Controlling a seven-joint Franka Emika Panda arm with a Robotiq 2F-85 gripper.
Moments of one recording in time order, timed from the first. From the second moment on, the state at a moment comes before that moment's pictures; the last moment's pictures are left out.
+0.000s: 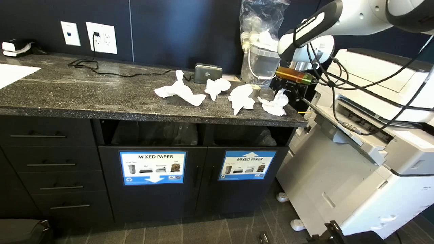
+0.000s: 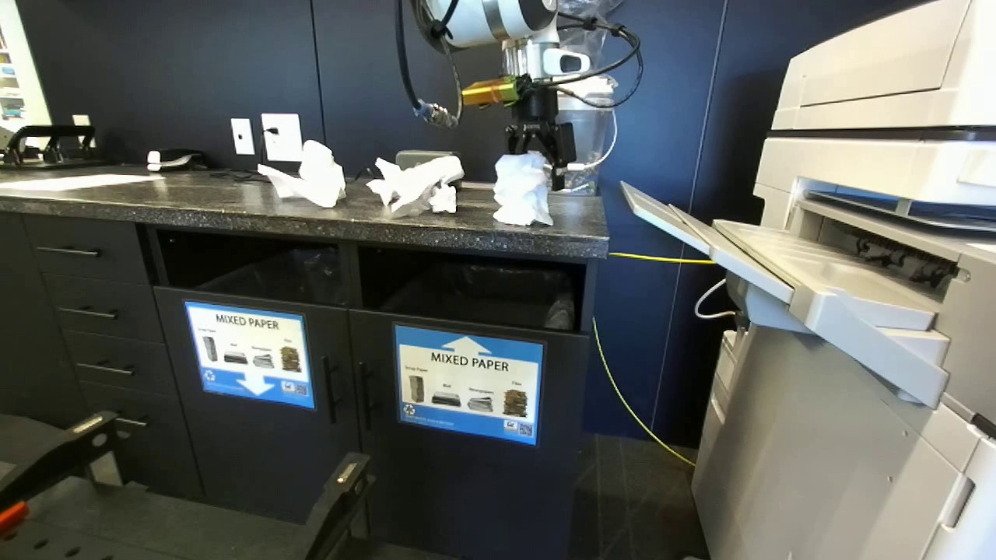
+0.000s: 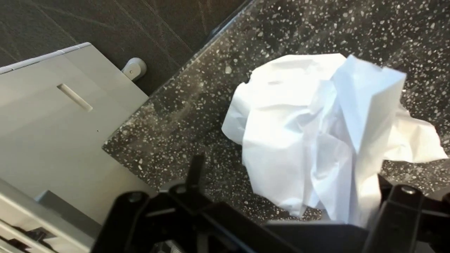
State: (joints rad) arm -0.06 0.66 -0.16 -1.45 -0.03 2.23 0.56
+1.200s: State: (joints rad) arm -0.06 0.68 -0.16 -1.42 -0.03 2.21 0.56
